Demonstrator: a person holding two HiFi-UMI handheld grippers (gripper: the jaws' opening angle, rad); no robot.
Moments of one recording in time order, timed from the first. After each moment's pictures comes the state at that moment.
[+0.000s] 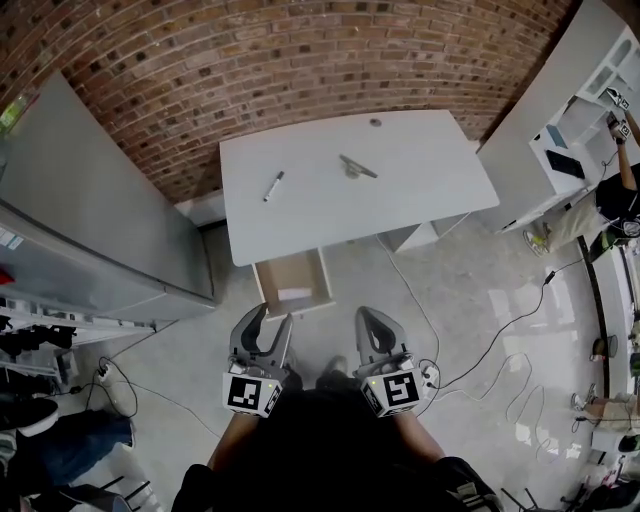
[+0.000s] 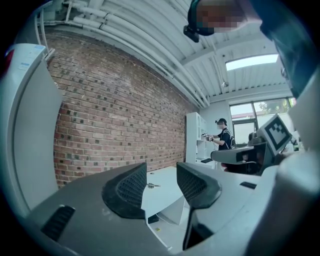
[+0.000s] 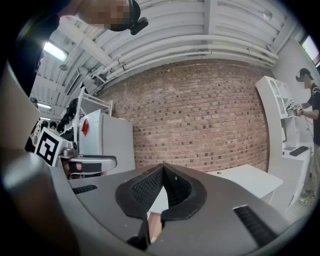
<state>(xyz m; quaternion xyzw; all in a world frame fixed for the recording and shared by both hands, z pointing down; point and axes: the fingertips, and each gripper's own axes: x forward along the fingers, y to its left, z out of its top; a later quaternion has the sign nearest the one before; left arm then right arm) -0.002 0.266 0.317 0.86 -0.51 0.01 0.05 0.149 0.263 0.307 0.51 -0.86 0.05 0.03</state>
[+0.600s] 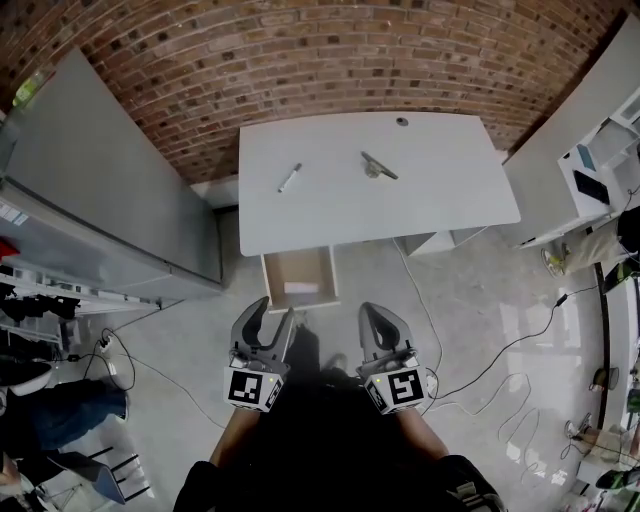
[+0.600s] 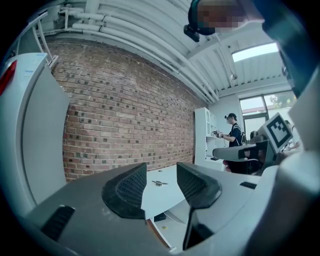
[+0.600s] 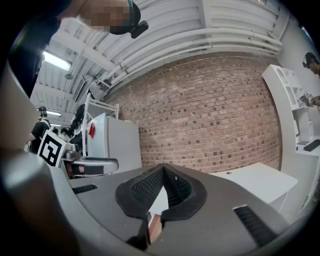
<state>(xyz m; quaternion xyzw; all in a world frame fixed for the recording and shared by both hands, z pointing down) 0.003 0.247 0.328 0.82 -0.56 0.03 0.06 0.156 0.230 0.316 0.46 -0.89 0.06 0.01</state>
